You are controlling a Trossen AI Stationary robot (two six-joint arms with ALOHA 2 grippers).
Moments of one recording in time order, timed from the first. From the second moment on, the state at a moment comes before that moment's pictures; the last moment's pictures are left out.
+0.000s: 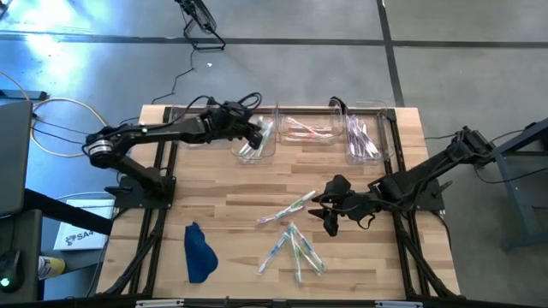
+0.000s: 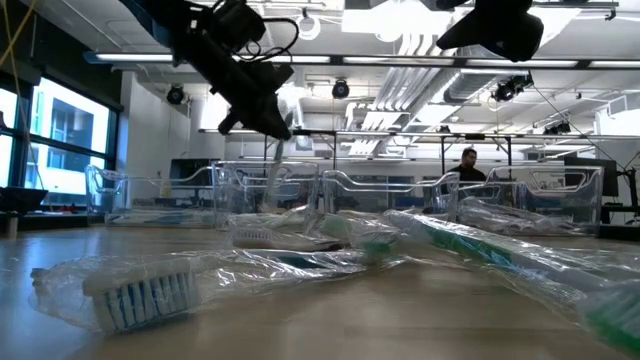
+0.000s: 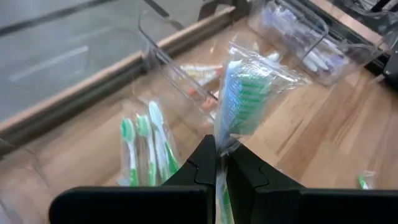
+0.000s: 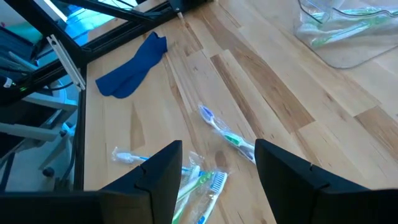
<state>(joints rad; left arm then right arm) 0.45 1.42 0.98 -0.11 -0.10 -0.36 0.46 1.25 0.90 -0.30 0.44 0.76</state>
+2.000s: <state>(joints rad) 0.45 1.45 0.98 -0.17 -0.14 -0.39 0.46 1.25 0.90 -0.30 0.44 0.76</state>
